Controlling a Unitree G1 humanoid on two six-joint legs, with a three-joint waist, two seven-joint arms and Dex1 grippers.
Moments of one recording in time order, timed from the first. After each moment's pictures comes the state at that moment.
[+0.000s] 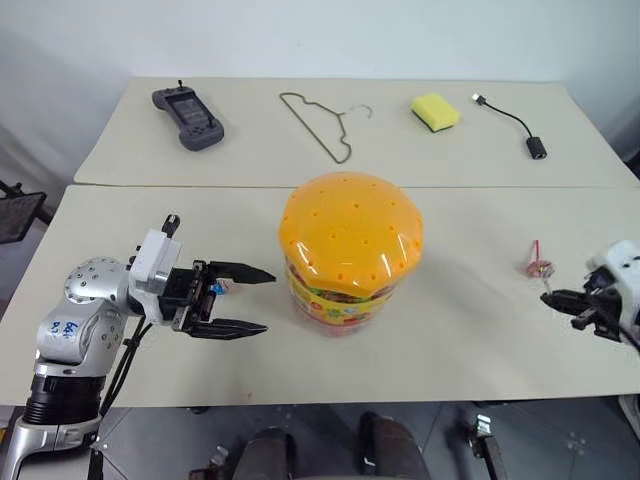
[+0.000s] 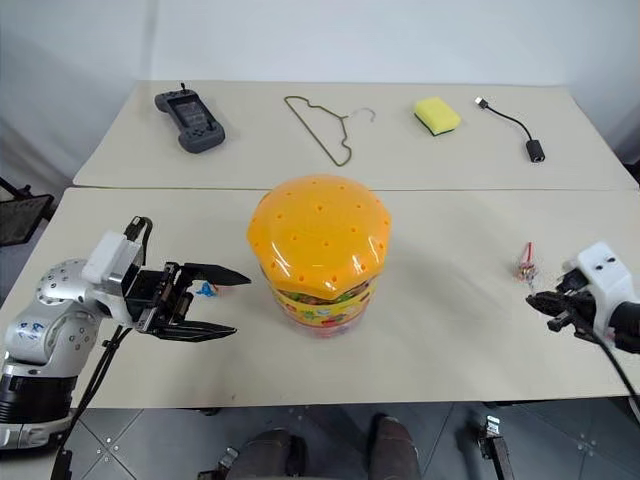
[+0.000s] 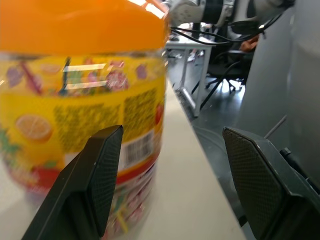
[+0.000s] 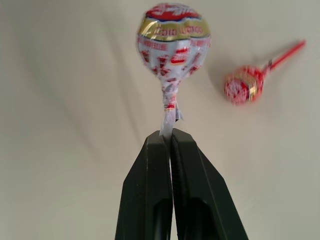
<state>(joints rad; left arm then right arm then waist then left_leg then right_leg) -0.34 0.71 0.13 -0.14 -0.69 0.29 -1.44 0.08 -1.10 -0.36 -0.05 0.48 0.66 0.81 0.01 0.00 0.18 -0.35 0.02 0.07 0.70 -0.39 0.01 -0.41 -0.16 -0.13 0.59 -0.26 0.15</state>
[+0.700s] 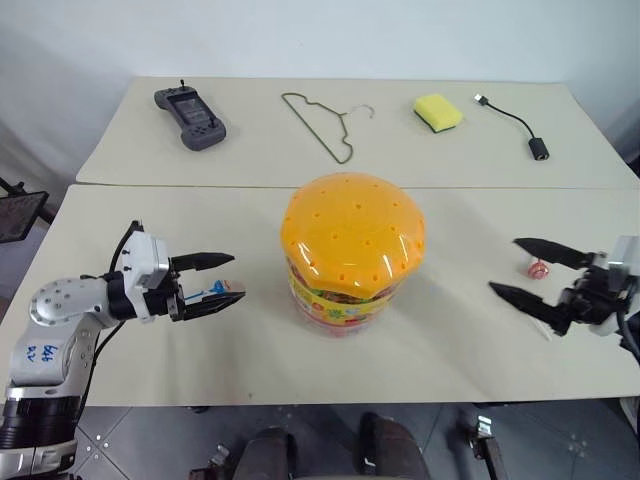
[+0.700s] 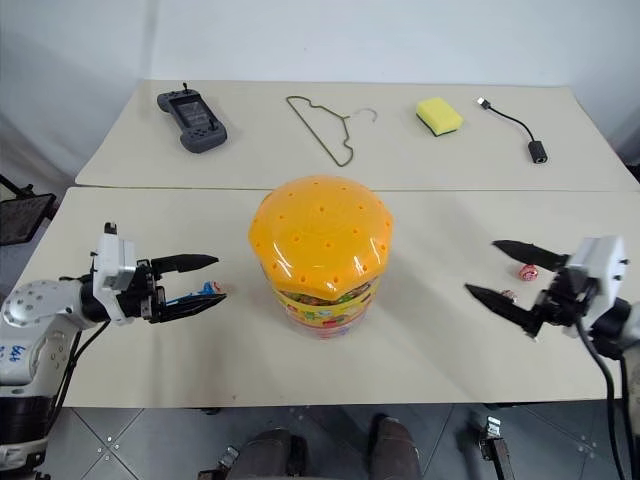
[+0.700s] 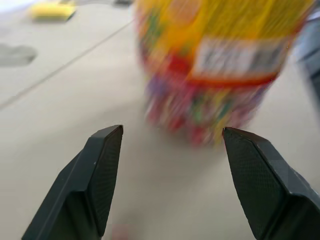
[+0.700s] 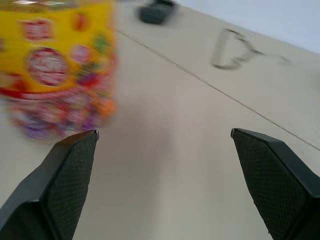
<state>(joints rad) -0.18 0.74 0.24 -0.08 -0.50 0.19 -1.12 -0.03 -0.81 -0.43 -0.15 0.64 0.20 1.20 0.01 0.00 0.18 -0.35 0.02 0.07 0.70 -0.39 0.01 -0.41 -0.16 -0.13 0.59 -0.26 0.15</state>
